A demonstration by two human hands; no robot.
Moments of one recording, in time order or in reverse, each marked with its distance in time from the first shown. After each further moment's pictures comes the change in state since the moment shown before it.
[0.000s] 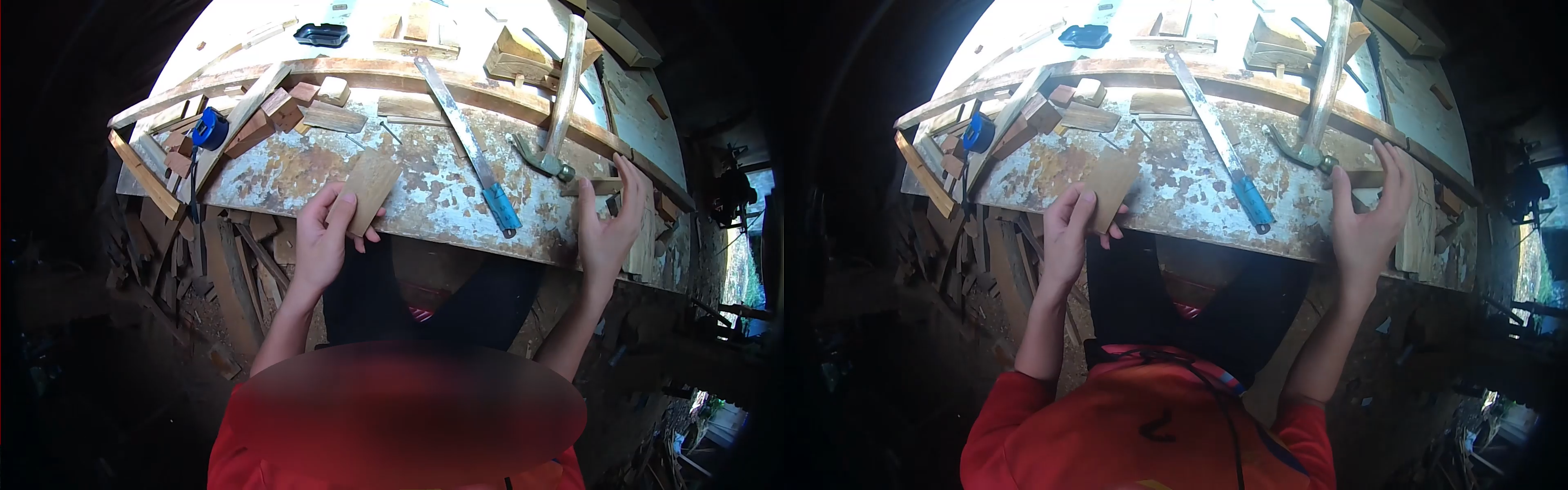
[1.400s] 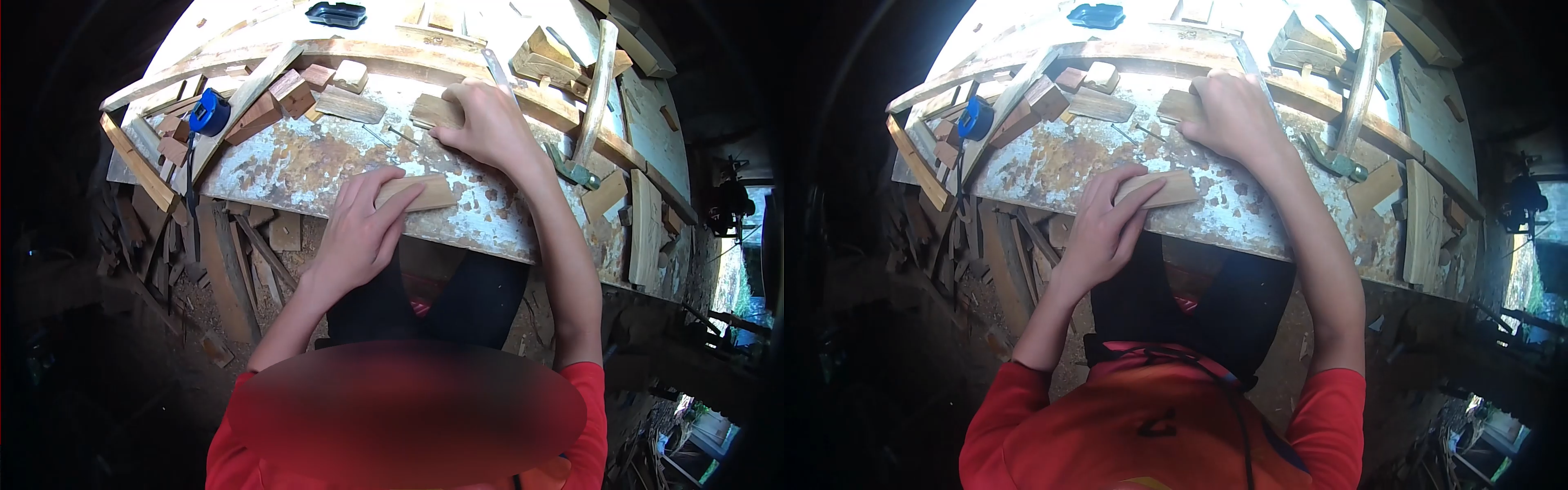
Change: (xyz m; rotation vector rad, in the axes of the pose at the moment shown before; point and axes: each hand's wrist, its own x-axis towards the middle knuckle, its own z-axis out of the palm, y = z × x) left_hand 0.013 -0.004 -0.003 0.978 -0.173 0.568; right_hand 0.067 -0.112 0.163 0.016 -0.773 -0.420
